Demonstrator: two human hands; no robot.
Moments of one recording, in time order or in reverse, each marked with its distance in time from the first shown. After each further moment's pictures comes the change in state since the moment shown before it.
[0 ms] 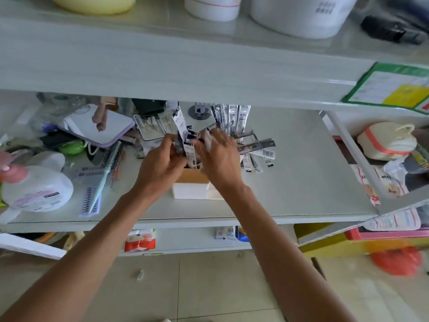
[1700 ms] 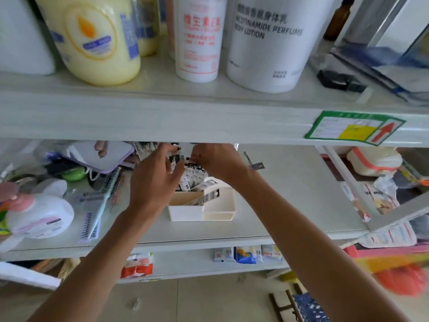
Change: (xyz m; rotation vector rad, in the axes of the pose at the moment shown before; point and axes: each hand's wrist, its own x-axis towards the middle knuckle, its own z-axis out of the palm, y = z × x) left_hand 0.011 0.052 -0.024 0.293 0.235 0.037; right_hand 0.077 0.002 -0.046 -0.371 -0.562 -0.152
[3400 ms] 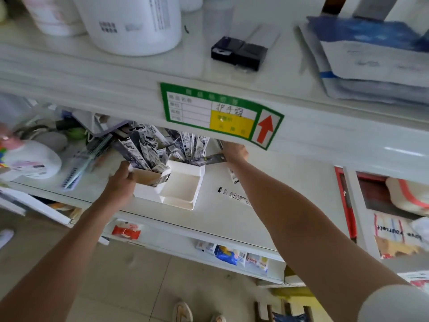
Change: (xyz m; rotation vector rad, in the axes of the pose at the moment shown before) left_hand -0.065 -0.015 0.073 0.091 -0.193 -0.809; right_hand 0.011 0.148 0.094 0.717 -0.315 0.587
